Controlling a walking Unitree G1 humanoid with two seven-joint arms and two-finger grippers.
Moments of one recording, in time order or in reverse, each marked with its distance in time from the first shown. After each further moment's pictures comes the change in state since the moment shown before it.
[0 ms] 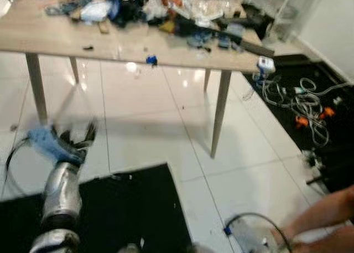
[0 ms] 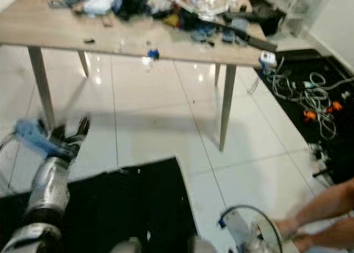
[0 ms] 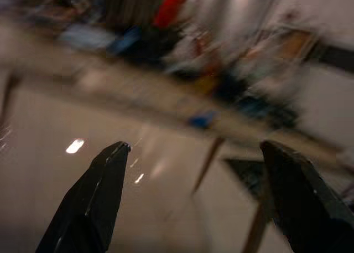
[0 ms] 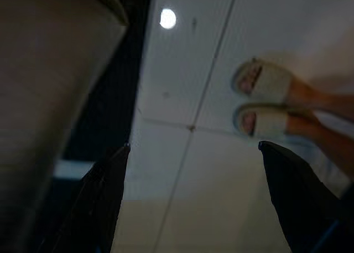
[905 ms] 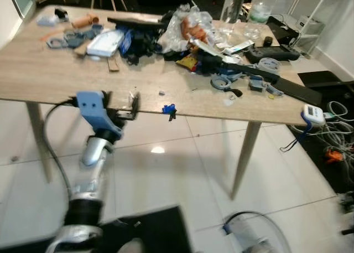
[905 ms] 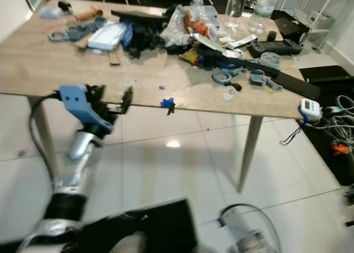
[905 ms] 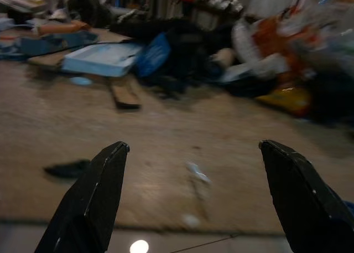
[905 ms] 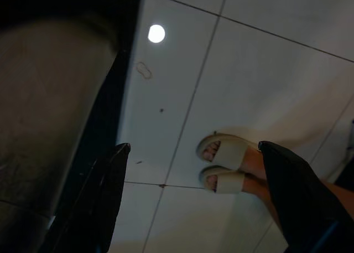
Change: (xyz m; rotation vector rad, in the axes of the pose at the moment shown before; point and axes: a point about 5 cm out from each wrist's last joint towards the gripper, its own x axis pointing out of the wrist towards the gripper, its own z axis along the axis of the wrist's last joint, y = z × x) left arm 0.010 -0.027 -0.007 0.236 0.140 0.058; right arm 0.001 0.003 0.004 -0.004 0.003 -0.007
